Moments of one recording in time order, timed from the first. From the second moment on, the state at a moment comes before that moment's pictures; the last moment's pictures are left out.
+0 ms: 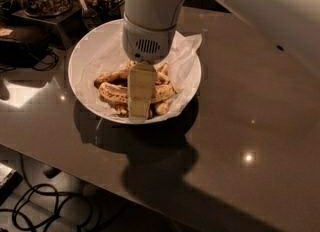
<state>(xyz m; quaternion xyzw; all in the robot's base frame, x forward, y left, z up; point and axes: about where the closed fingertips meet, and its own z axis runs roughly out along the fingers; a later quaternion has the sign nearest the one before) 0.474 0.032 0.935 -0.70 0.70 0.04 0.11</state>
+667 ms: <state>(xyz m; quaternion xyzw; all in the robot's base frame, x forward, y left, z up) 0.492 0.037 0.913 -0.69 0.72 0.04 0.08</state>
